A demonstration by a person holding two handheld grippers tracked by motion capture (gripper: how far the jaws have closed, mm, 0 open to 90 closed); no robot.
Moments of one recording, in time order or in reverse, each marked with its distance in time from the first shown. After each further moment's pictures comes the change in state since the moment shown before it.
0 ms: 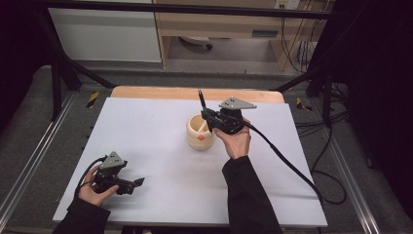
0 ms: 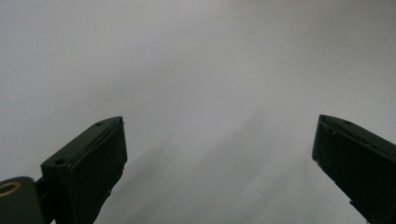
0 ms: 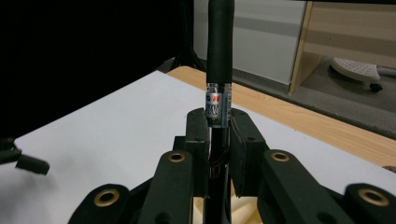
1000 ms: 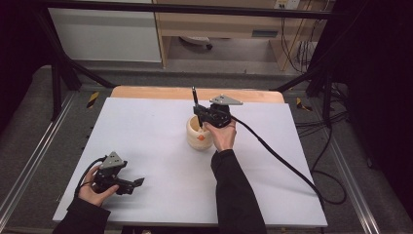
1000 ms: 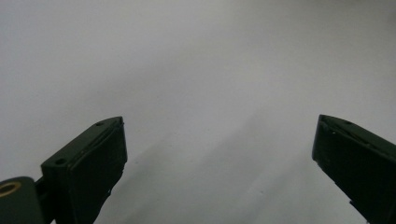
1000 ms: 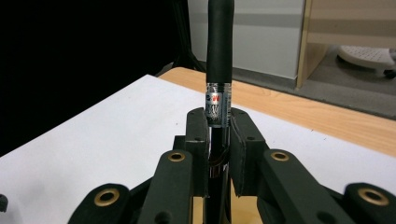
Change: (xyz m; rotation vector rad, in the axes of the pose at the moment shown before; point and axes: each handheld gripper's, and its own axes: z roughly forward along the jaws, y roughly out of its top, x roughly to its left) left arm 0.001 -0.001 0.001 0.000 -0.002 -0.002; right arm -0.019 -0.021 0.063 -0.018 0.005 0.089
